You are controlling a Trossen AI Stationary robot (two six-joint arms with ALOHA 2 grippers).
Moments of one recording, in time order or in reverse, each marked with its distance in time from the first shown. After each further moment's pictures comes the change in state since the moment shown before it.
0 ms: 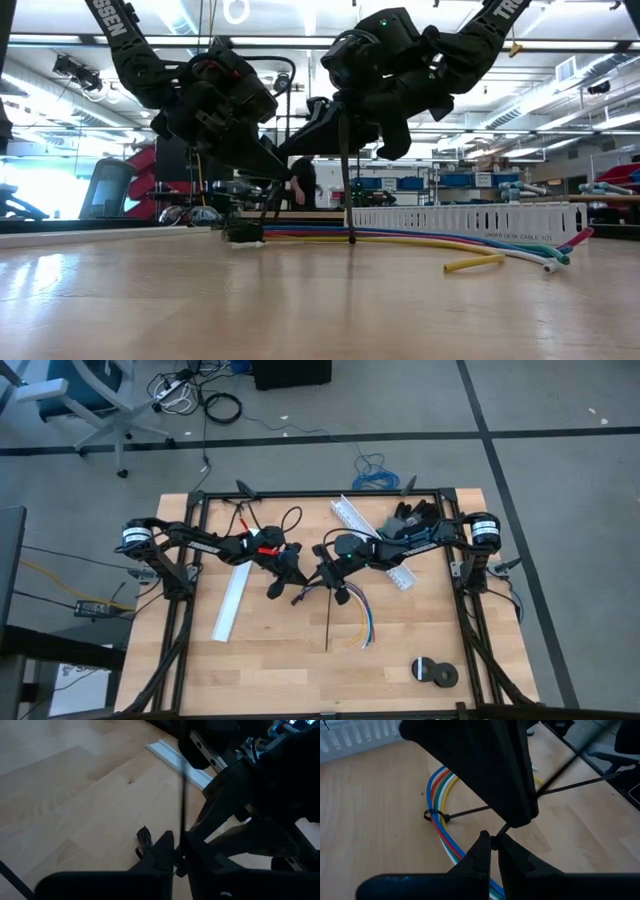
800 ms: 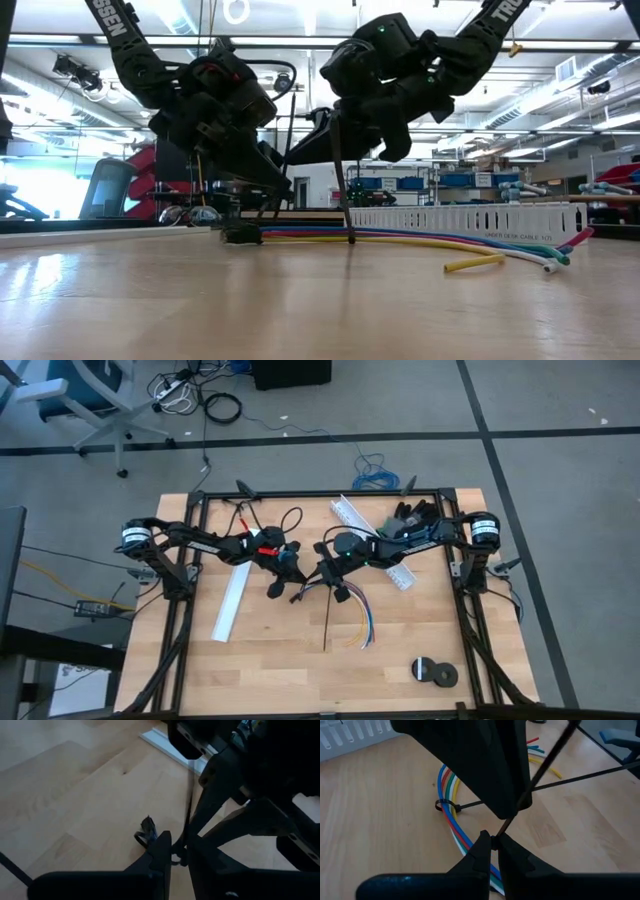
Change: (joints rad) left arm 0.001 0.000 0.000 -0.040 -0.055 0.055; right arm -0.017 0.001 0.000 -0.039 0.016 0.060
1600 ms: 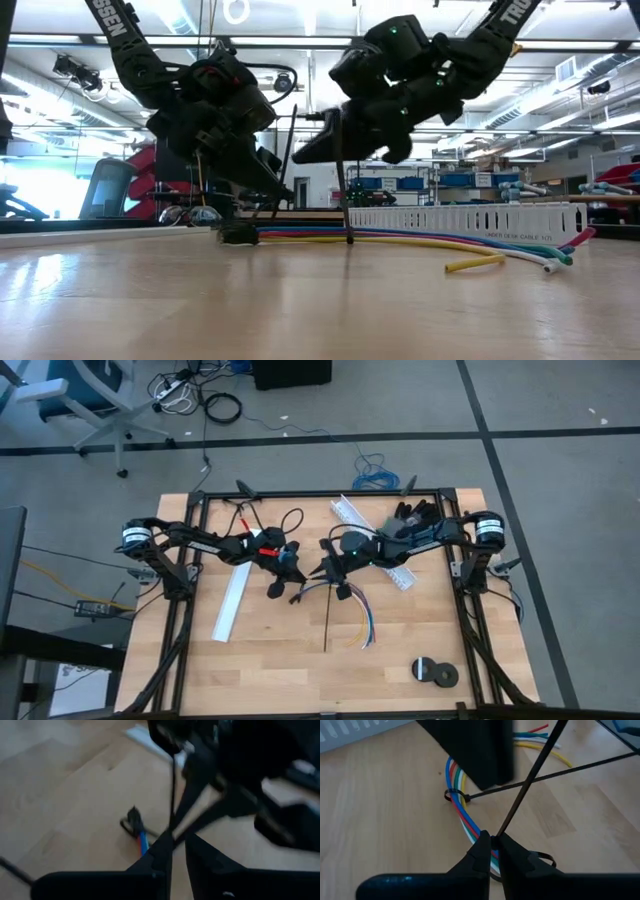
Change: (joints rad) left arm 0.000 0.000 0.000 -0.039 -0.043 0.027; right arm -0.012 -0.030 -0.066 0.081 0.061 0.024
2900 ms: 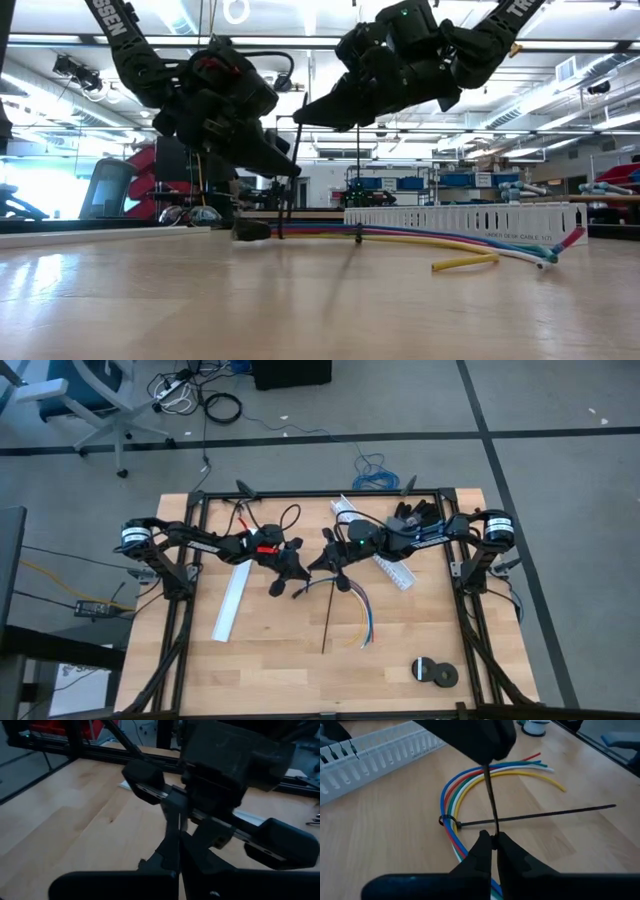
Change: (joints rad) left arm 0.000 -0.001 0.002 0.104 0.039 0.034; right arm -0.051 -0.083 -0.003 0.072 -0.085 0.272
